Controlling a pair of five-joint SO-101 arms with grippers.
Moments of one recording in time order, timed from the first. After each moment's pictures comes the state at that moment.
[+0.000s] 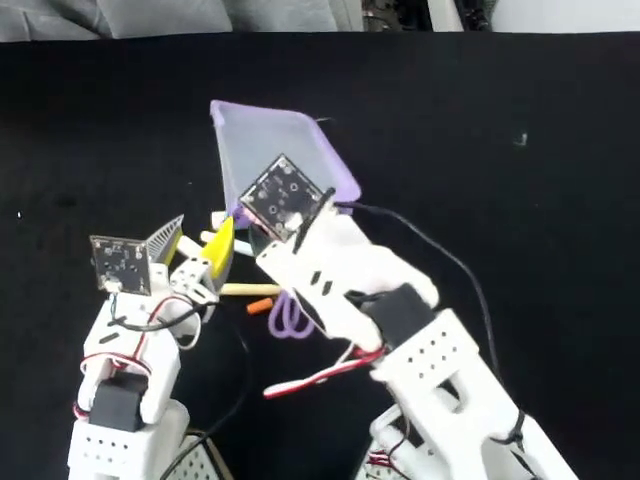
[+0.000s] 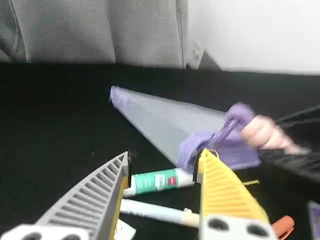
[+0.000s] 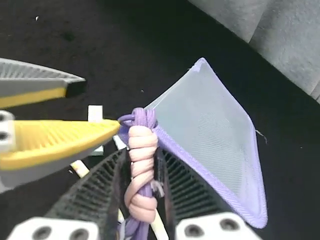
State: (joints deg) left arm 4.3 -104.2 87.3 38.1 6.0; right arm -35.3 -48.9 46.8 45.0 16.1
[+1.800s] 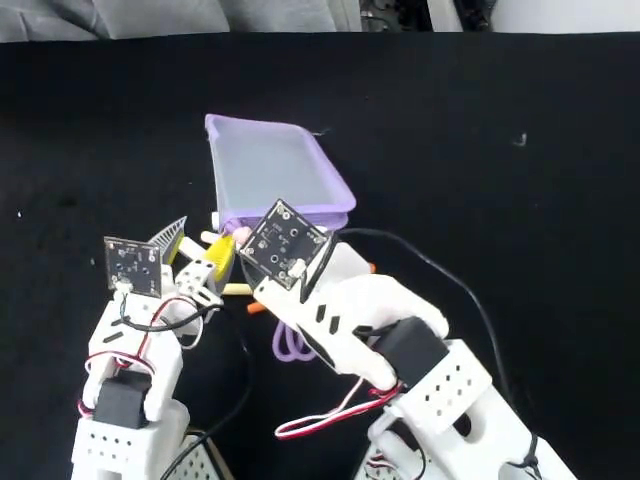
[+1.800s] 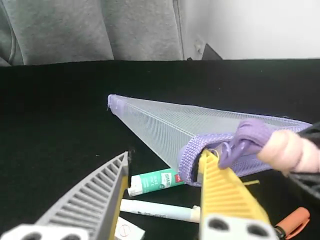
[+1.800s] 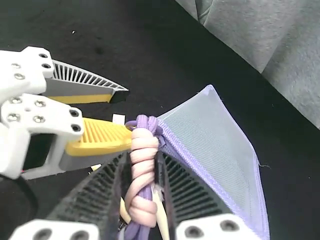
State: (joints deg) left arm 4.4 -104.7 90.2 35.8 1.9; right arm -40.4 -58.8 51.9 46.3 18.9
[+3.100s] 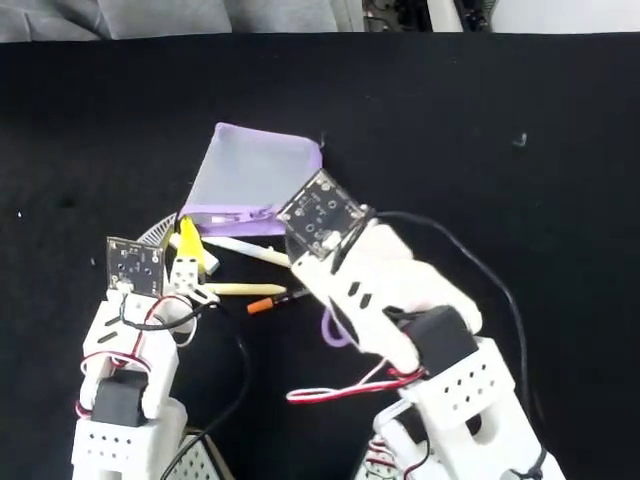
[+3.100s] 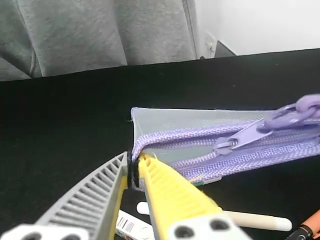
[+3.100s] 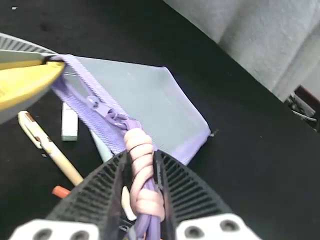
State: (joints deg) left arm 1.0 -104.5 90.2 35.0 -3.7; right arm -28.7 -58.8 46.6 54.3 22.8
